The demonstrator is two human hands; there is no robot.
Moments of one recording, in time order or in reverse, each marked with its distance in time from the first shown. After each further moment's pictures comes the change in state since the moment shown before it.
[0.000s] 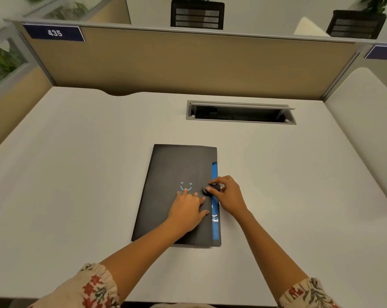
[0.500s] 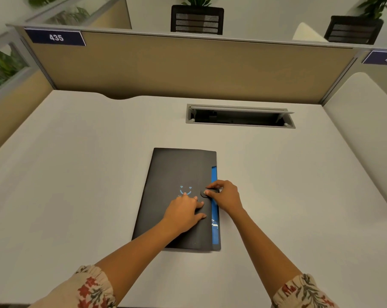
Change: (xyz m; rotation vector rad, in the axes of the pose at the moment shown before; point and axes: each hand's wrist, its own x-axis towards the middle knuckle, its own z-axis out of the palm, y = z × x) left_hand 0.011 -0.017 0.008 -0.081 -0.008 0.028; right_hand 0.010 -0.011 0.004 0.041 -0.004 0.141
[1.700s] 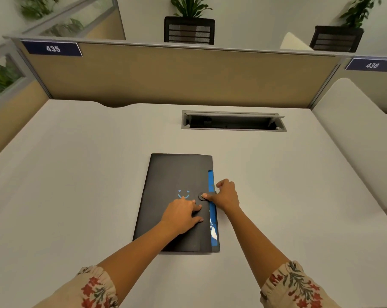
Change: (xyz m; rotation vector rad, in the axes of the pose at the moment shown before) left_hand -0.004 -0.004 -0.008 -0.011 0.027 0.050; right_hand -0.002 -0.016 -0.003 -0.147 0.068 0.266
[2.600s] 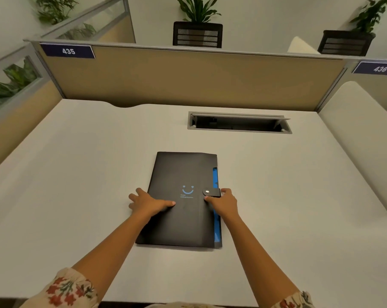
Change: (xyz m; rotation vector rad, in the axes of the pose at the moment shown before) left_hand -0.033 -0.071 -0.018 -0.752 0.174 -0.952; right_hand -0.031 0.006 0.012 0.328 -0.061 0.078
